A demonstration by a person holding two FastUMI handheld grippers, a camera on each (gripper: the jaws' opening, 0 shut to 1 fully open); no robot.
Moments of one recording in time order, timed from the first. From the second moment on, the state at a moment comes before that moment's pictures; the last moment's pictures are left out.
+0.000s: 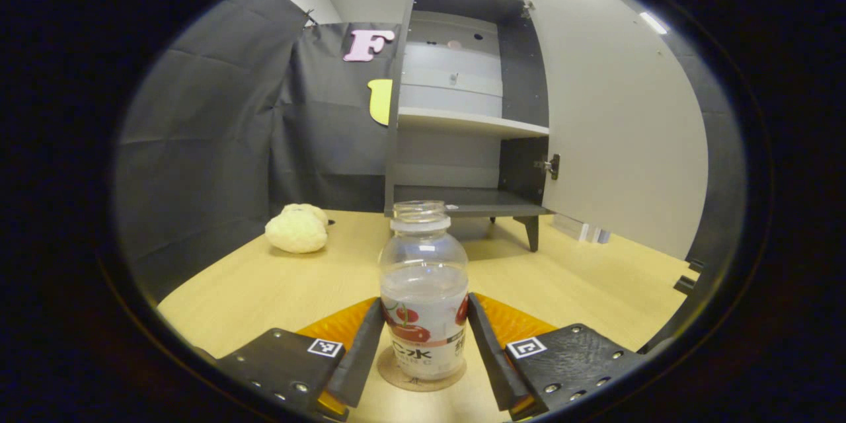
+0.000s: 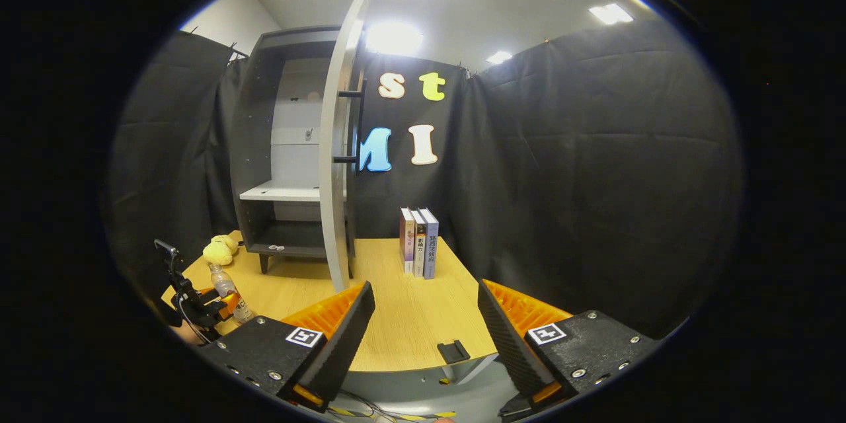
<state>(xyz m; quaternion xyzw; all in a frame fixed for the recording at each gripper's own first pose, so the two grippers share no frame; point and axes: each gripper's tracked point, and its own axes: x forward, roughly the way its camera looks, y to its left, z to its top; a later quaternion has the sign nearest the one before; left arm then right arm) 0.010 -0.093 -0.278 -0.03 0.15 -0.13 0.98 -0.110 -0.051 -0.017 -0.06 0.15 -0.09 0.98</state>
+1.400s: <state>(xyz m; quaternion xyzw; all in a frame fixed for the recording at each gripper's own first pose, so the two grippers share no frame) -0.017 -0.009 -0.059 -0.02 0.09 -0.07 0.99 -0.016 -0.046 0.079 -0.02 0.04 -0.11 0.99</state>
